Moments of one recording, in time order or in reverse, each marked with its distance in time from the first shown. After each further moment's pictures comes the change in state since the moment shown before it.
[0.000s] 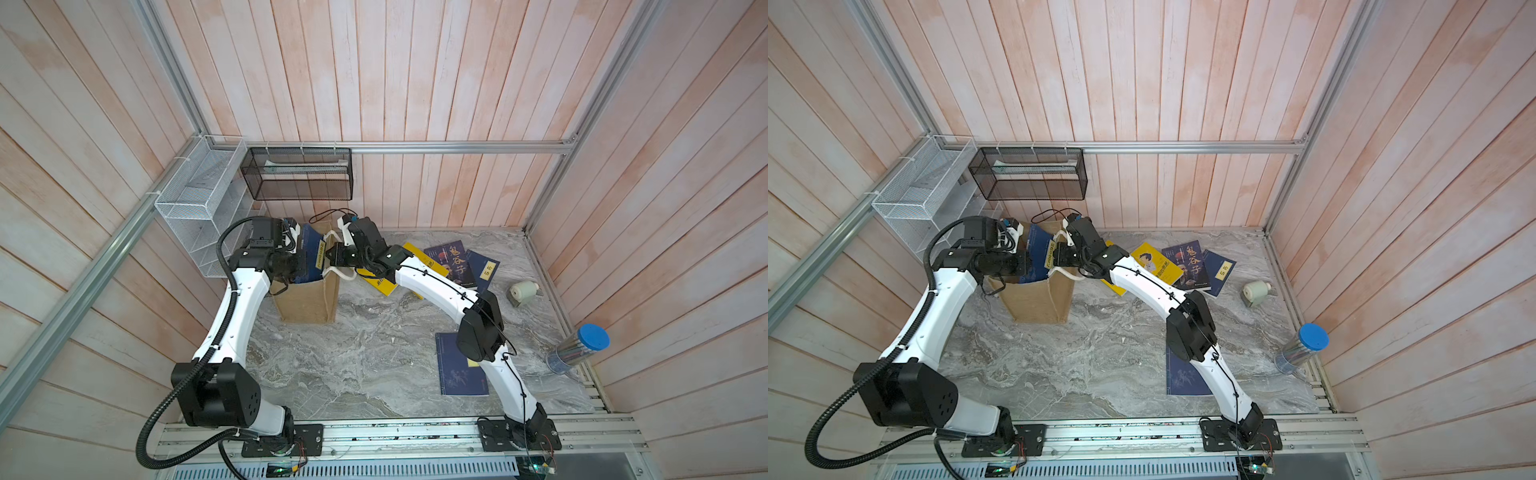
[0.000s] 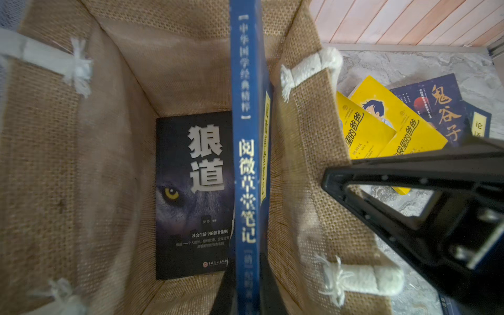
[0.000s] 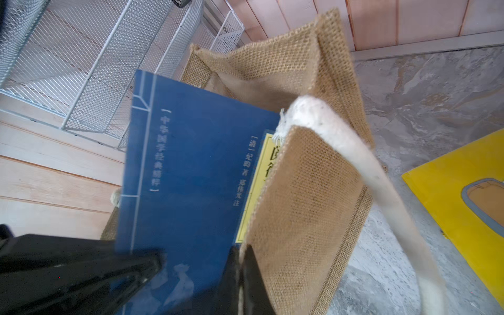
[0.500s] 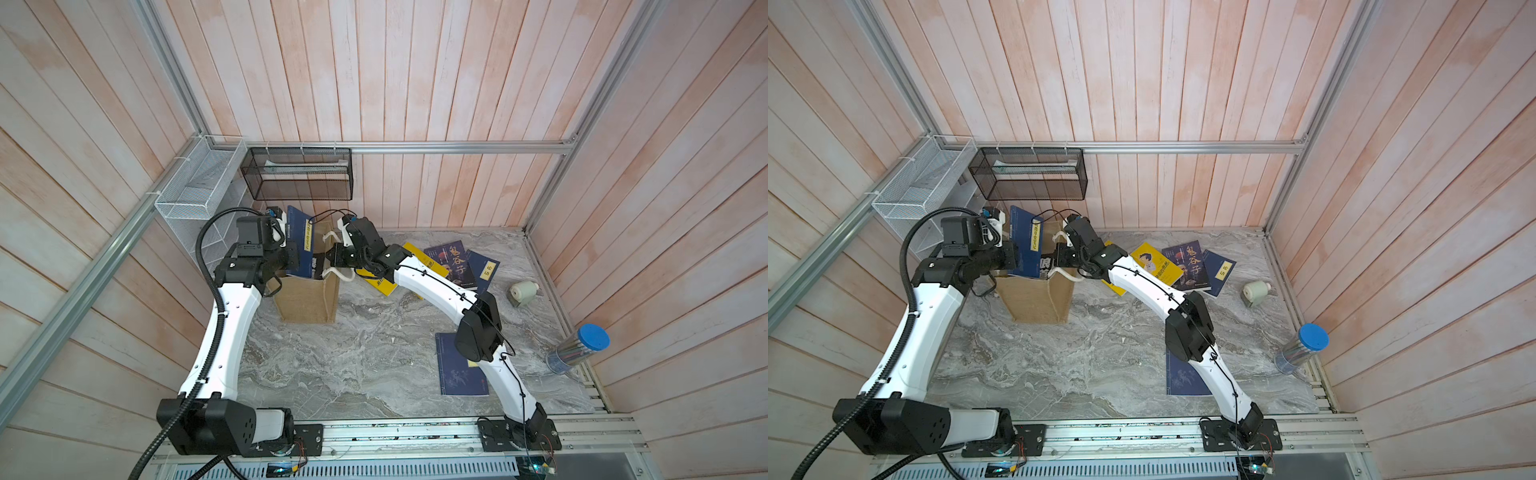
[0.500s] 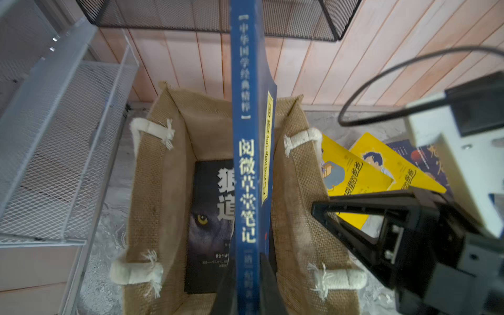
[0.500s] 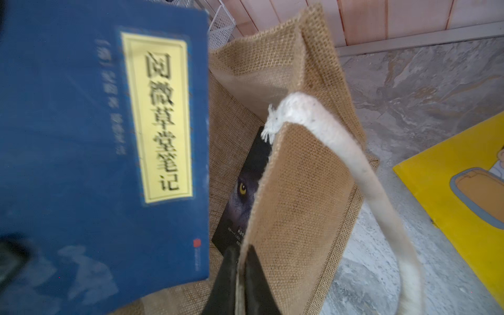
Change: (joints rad) left arm 0.000 -0.137 -0.014 0.081 -0.101 -0.031; right arm 0.008 0.017 0.048 -0.072 0.026 0.012
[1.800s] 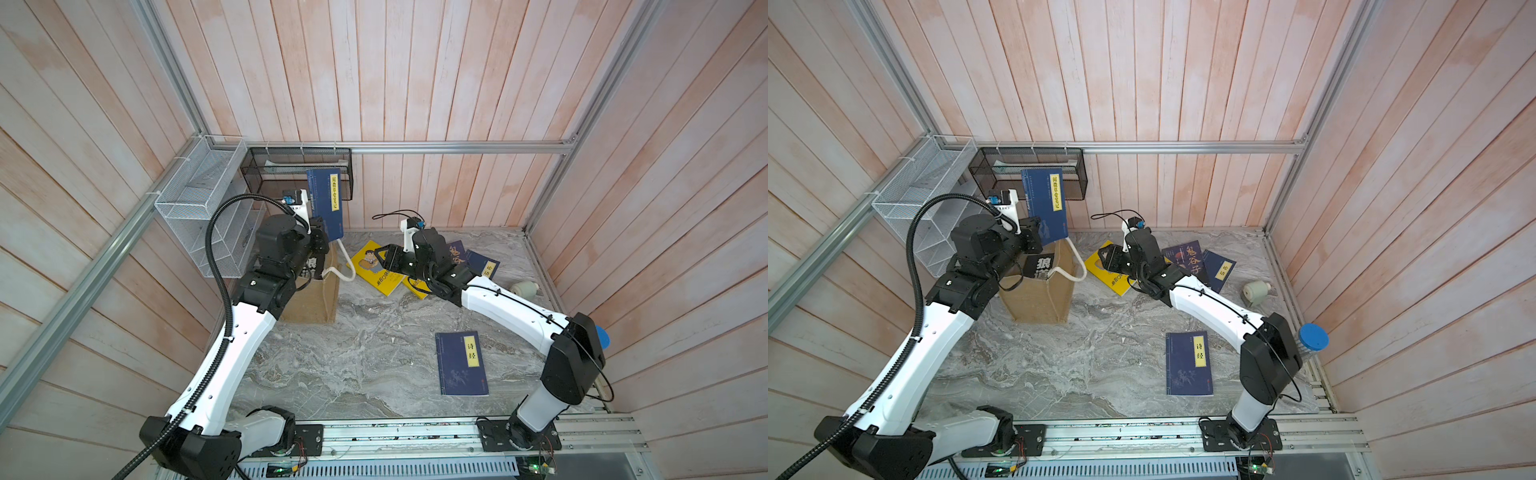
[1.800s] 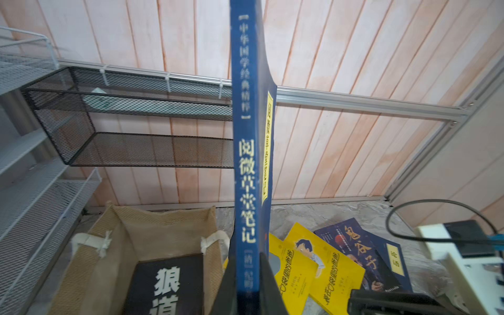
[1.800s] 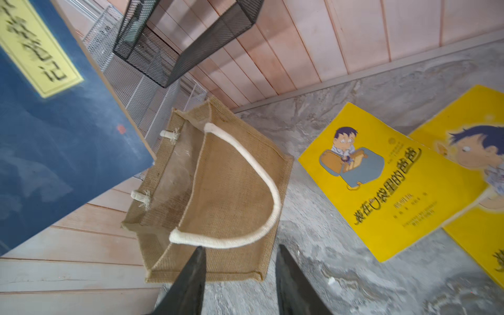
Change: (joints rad) left arm -0.258 -0.132 -0.070 0.429 -0.199 -0.134; right arm -0.114 -0.643 -0.868 0.360 0.092 0.067
